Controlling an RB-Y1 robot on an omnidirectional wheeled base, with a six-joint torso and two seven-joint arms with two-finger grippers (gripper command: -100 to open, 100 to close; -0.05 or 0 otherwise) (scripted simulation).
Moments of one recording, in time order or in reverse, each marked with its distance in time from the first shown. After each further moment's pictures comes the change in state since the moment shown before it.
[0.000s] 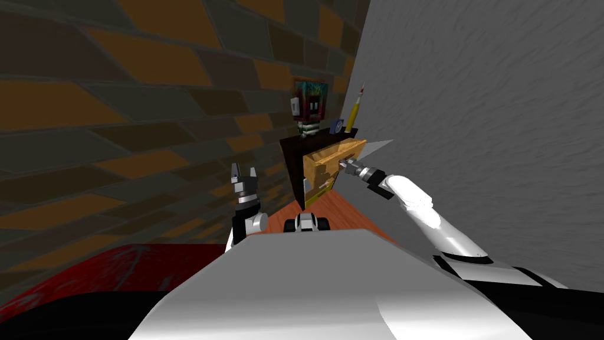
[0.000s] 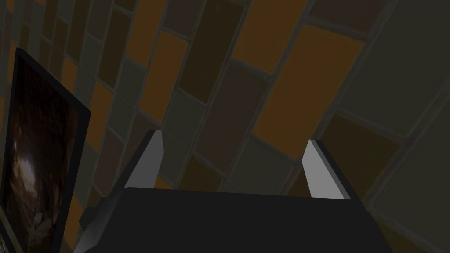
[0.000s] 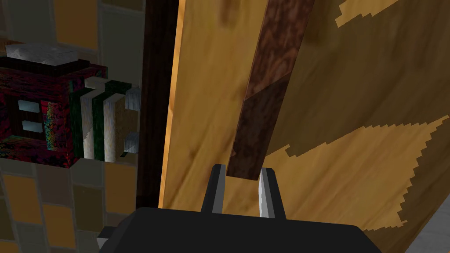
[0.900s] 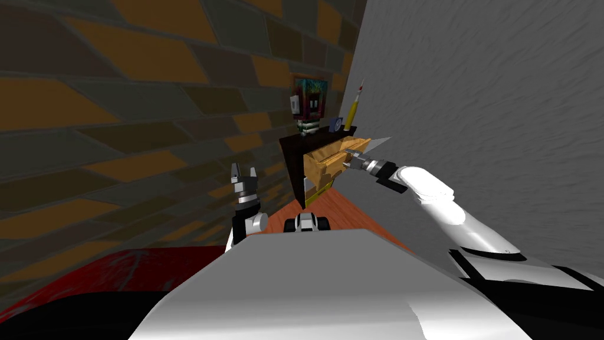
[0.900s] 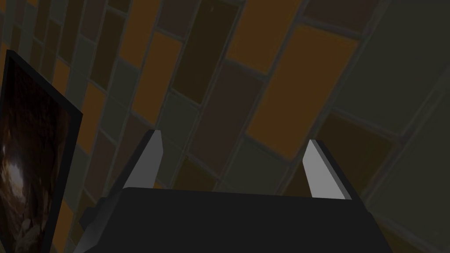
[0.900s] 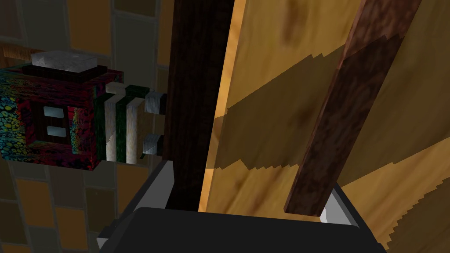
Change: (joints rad) left arm 0.000 0.000 0.000 0.000 0.000 0.000 0.000; right arm -0.032 -0.125 -0.055 -0.007 -0.041 -0.050 -0.114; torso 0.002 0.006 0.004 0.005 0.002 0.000
